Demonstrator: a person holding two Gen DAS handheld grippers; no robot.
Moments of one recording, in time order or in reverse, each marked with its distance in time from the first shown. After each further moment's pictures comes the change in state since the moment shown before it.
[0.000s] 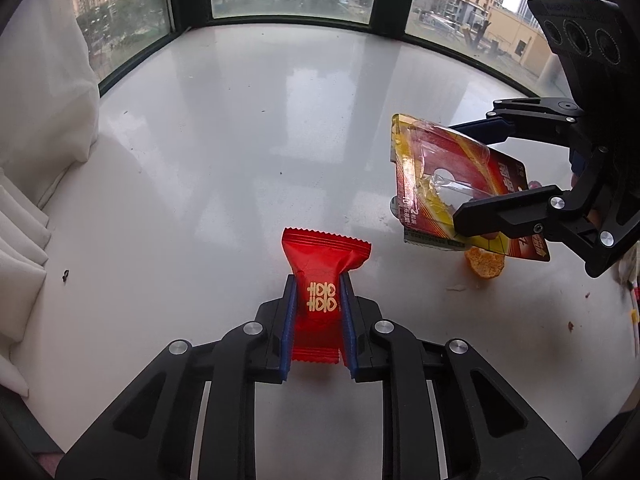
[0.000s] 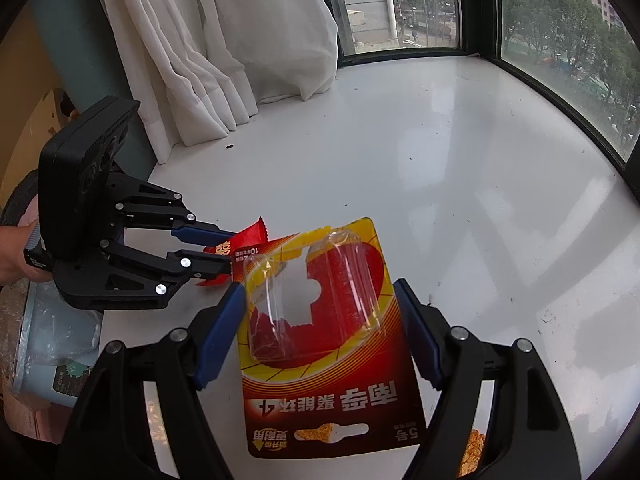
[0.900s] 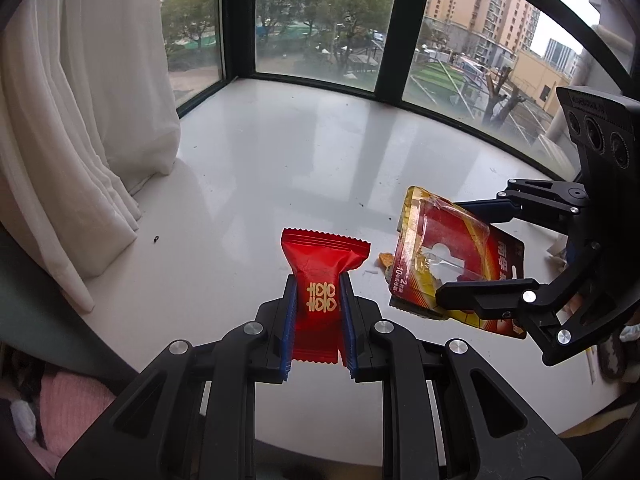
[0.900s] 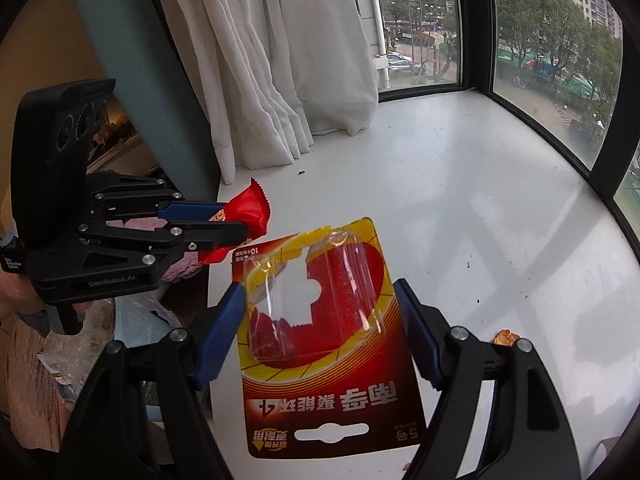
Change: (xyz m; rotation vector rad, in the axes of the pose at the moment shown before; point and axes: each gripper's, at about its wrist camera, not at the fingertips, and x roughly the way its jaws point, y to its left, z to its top) left arm -0.187 -0.044 -0.037 -0.115 -0.132 0.074; right arm -0.118 0.137 -0.012 0.029 -0.061 -0.029
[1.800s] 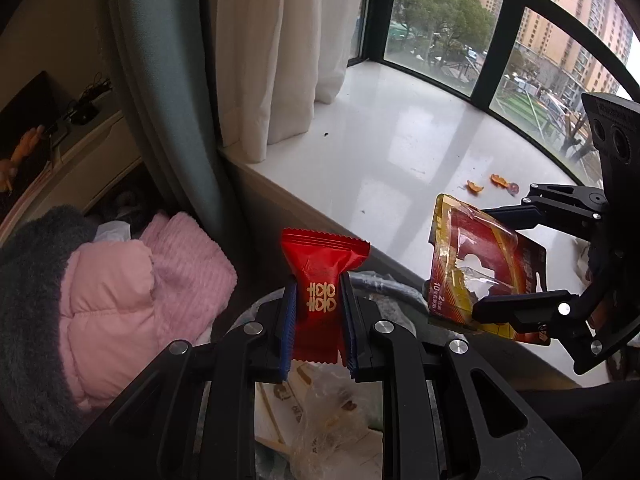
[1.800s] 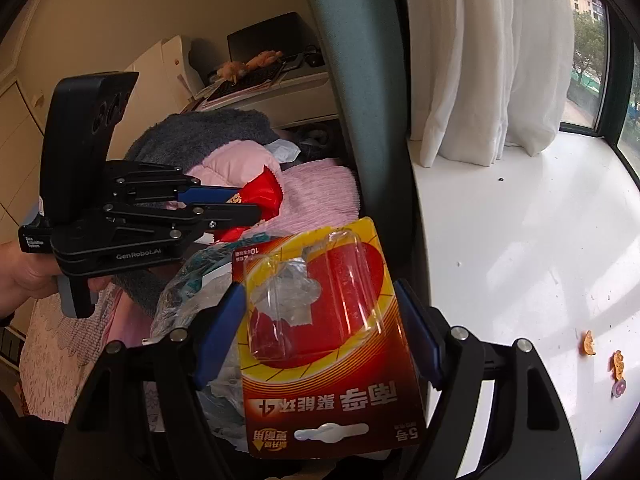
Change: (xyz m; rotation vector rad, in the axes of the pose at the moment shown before) left arm -0.196 0.100 -0.189 -0.267 0.036 0.234; right arm 0.028 0.250 -0.022 -0.245 0.112 0.260
